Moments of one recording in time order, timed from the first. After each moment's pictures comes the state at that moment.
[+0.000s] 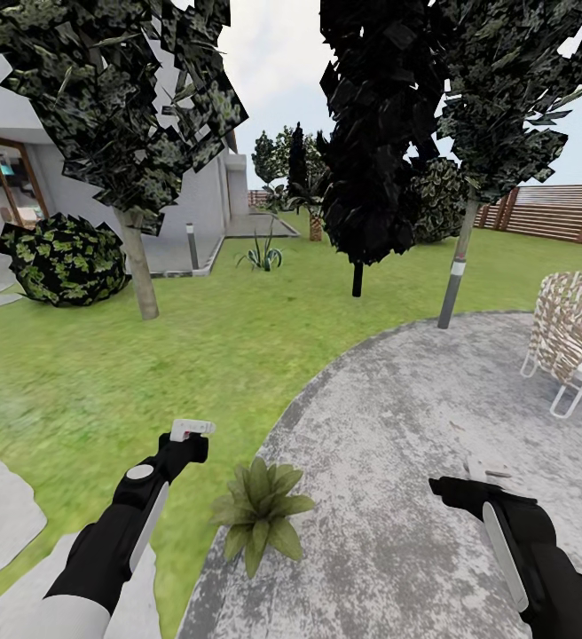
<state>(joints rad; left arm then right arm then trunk) -0.49 0.02 -0.02 -1.13 -0.04 0.35 -0.10 -0.33 -0.11 -0.19 -1.37 -0.05 0.82 0.00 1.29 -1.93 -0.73</state>
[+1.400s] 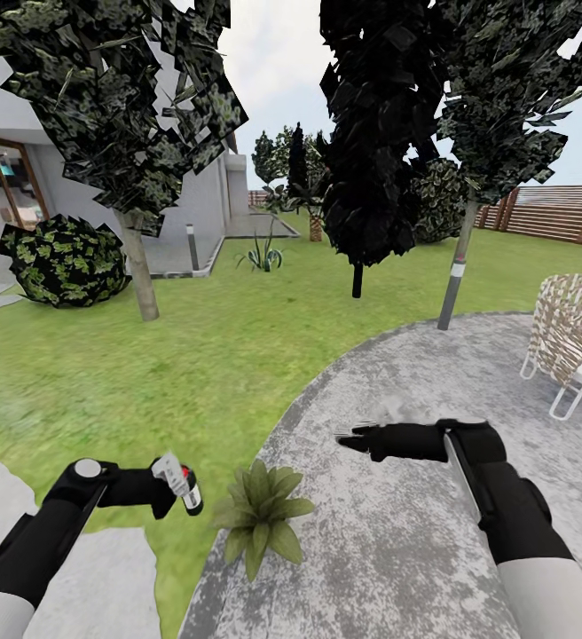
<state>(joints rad) -0.50 0.27 -0.03 -1.15 -0.42 0.31 -1.11 -0.59 -0.11 -0.01 -1.31 0.13 0.82 1.08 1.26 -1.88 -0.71</state>
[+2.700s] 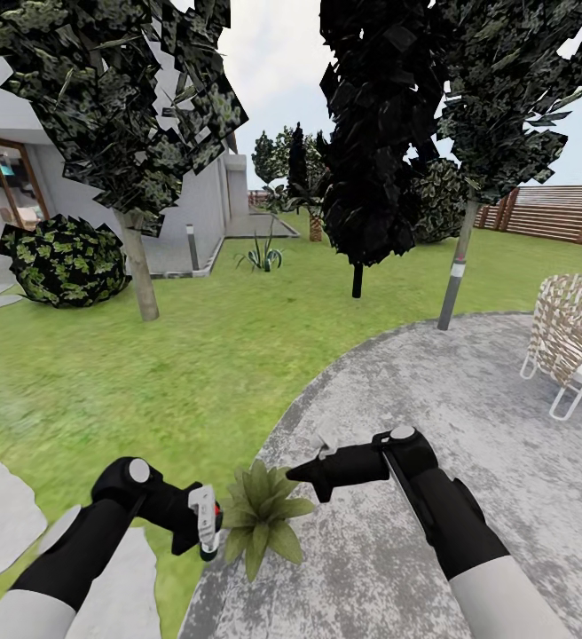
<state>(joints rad) -0.50 0.16 -0.16 -1.22 -0.75 0.29 -1.41 -0.59 -0.01 0.24 -1.26 0.22 0.68 1.20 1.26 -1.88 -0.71</state>
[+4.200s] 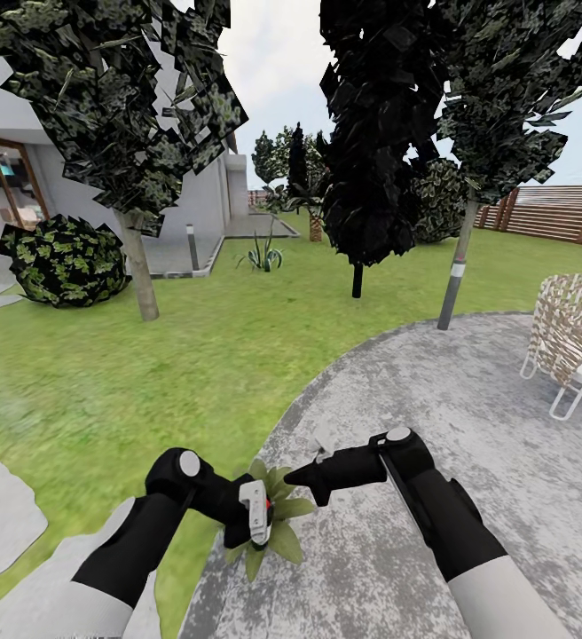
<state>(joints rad) -0.52 -0.02 -0.23 -1.28 -0.82 0.29 -1.42 -0.59 -0.01 0.26 -1.26 0.24 0.68 1.19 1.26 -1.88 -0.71</state>
